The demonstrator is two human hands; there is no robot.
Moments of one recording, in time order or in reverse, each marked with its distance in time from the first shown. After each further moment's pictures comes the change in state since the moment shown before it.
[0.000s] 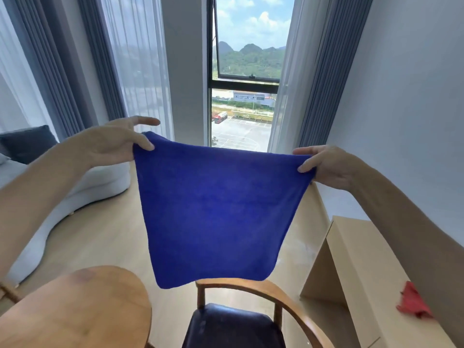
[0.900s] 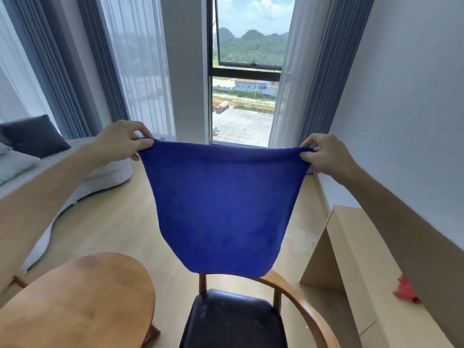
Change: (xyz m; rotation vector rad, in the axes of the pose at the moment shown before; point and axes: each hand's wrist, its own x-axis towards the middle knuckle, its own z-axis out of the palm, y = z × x) left_hand 0.004 -0.038 0.004 0.797 0.329 0.147; right_hand 0.021 0.033 -0.006 -0.815 0.326 -0.339
